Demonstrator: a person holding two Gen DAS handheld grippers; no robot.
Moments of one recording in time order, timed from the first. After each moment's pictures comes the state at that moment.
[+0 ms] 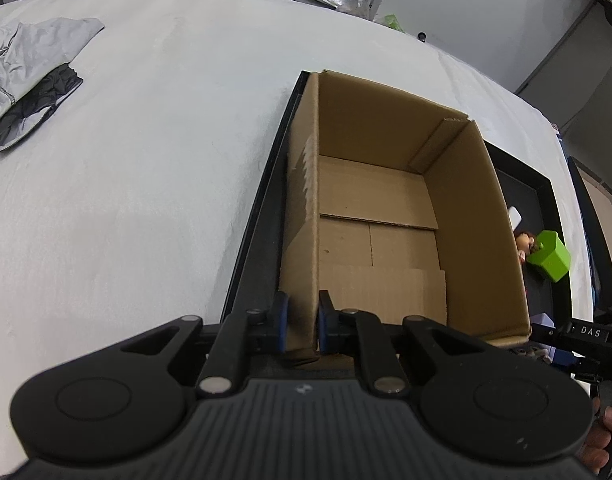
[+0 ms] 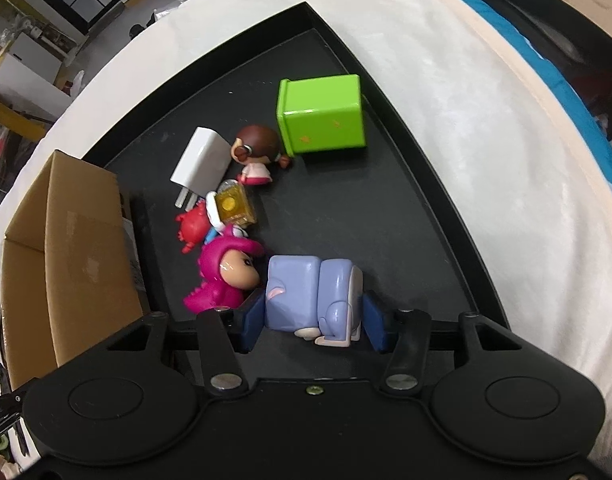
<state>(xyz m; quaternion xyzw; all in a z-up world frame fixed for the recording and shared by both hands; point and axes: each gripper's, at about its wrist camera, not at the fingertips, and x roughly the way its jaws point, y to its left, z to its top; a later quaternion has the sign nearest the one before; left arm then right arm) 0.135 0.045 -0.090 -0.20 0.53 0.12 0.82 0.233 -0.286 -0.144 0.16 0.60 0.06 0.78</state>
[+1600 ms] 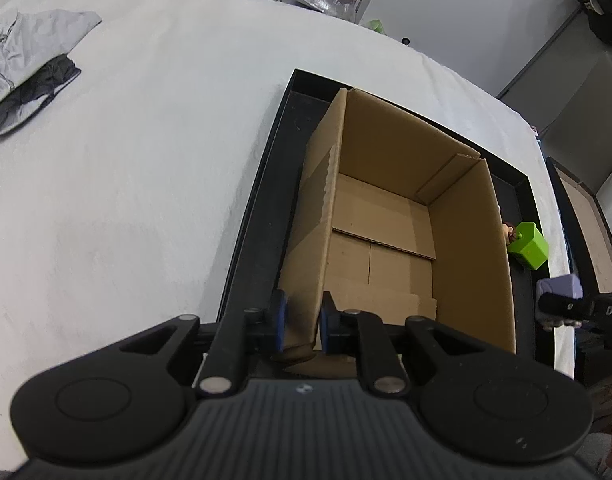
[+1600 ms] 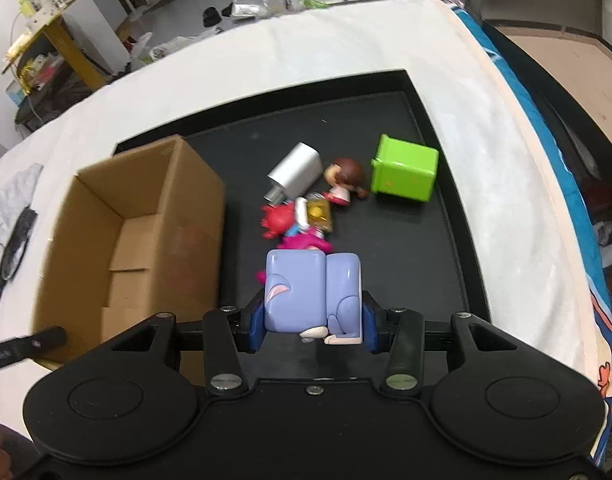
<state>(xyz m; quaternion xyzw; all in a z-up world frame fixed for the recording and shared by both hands) 0.117 0.061 -0.087 -0.22 0.52 0.09 0.82 0.209 -0.241 -0.072 0.04 0.55 0.14 0.82</state>
